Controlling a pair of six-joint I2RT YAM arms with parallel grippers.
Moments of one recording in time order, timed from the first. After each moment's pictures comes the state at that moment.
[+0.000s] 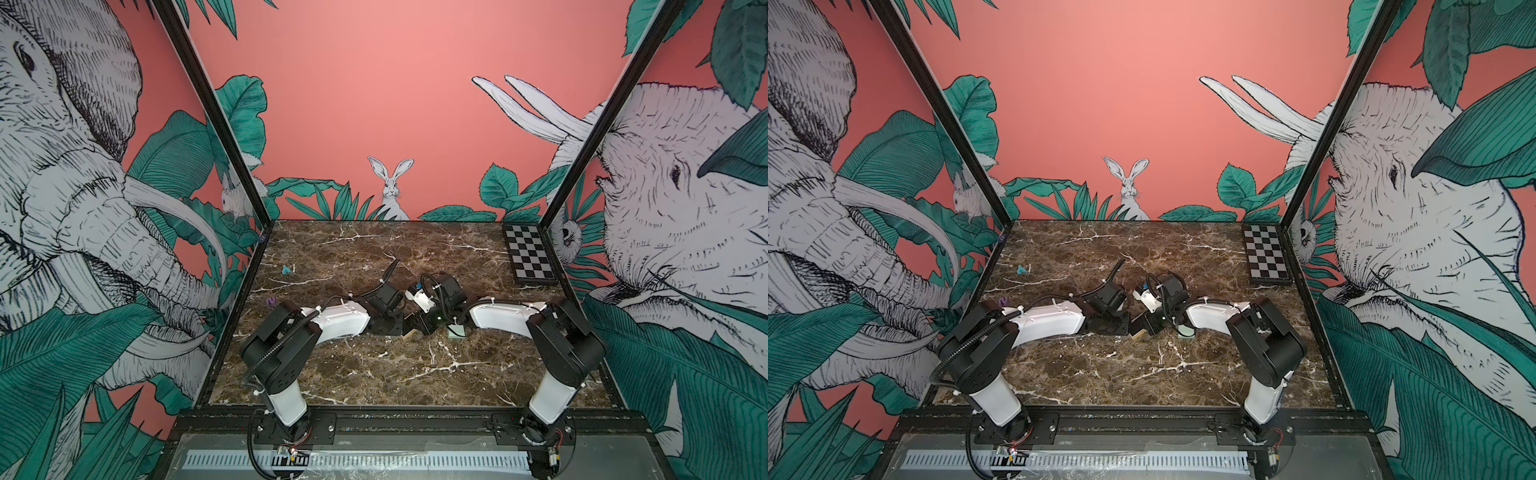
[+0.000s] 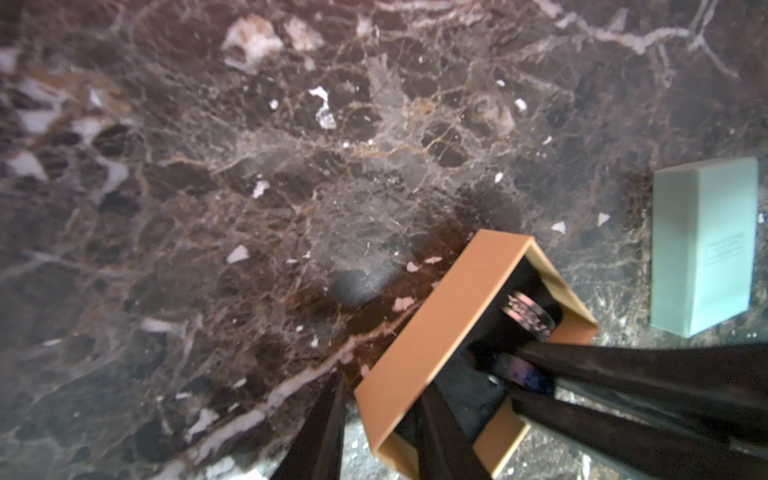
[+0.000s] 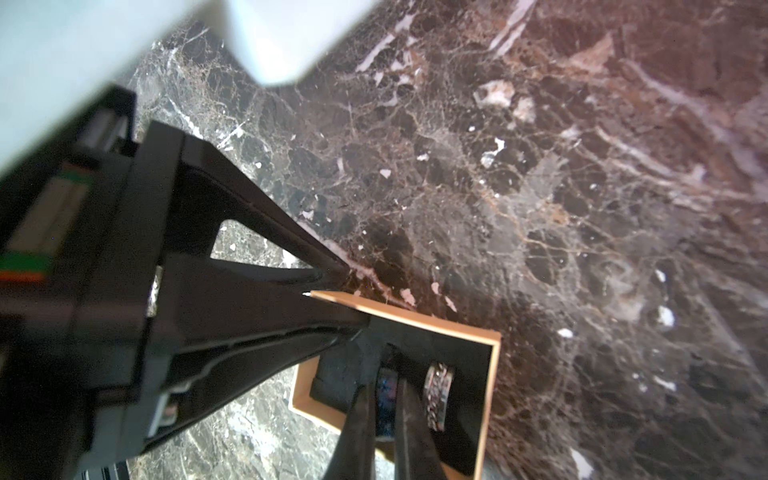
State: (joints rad) left arm -0.77 1.70 0.91 -0.30 0.07 -0.63; right arm 0.65 1.75 0.92 -0.12 -0.49 0.03
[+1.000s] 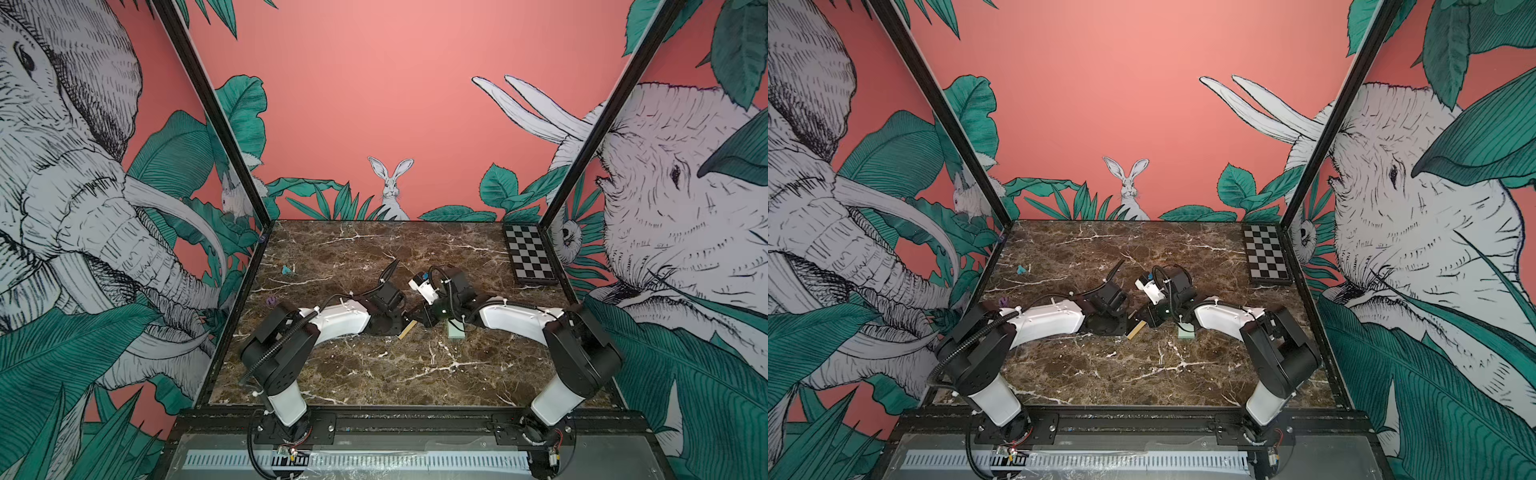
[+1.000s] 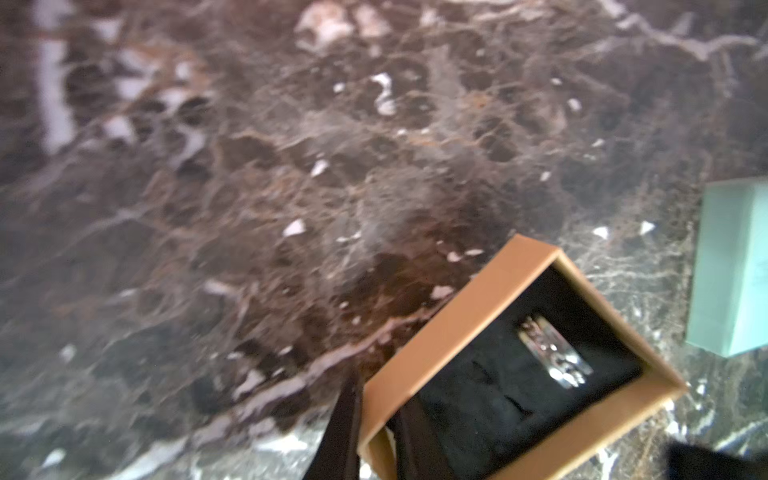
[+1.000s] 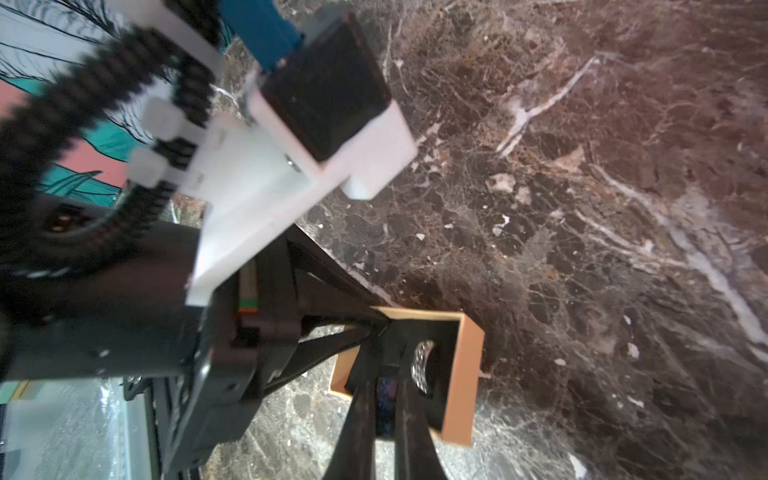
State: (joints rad) left arm -0.78 1.68 0.93 -0.41 0.00 -0.71; right arm 0.61 1.64 0.90 -0.05 -0.58 0.11
